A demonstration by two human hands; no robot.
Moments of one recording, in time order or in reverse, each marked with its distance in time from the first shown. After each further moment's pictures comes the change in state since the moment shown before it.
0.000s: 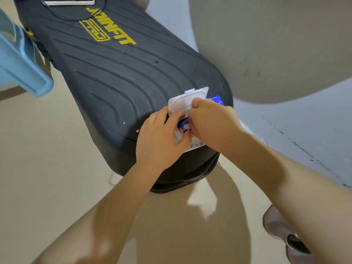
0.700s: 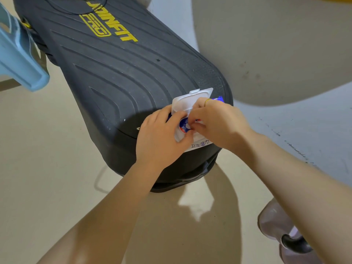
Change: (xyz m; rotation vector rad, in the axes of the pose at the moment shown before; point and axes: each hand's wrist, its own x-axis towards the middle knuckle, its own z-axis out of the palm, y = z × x) left_hand 0.000 -0.005 0.002 -0.023 0.064 0.064; right_hand -0.002 0.014 0.005 0.302 0.059 0.044
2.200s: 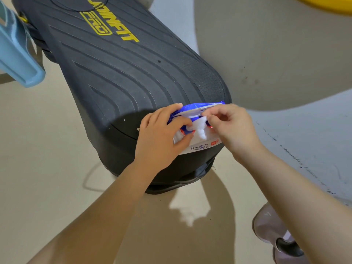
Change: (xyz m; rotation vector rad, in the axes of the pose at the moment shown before) left_hand -0.002 -0.004 -0.002 -0.087 0.025 0.098; right_hand -0.013 0.001 0.011 0.854 0.319 0.456
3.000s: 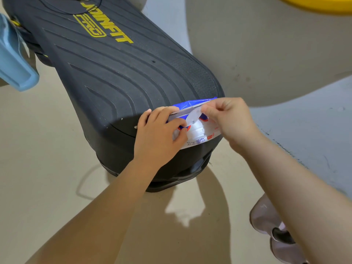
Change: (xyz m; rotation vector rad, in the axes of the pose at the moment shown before) left_hand -0.003 0.003 0.000 0.087 -0.011 0.023; right_hand -0.005 -0.014 -0.007 0.069 -0.024 0.018
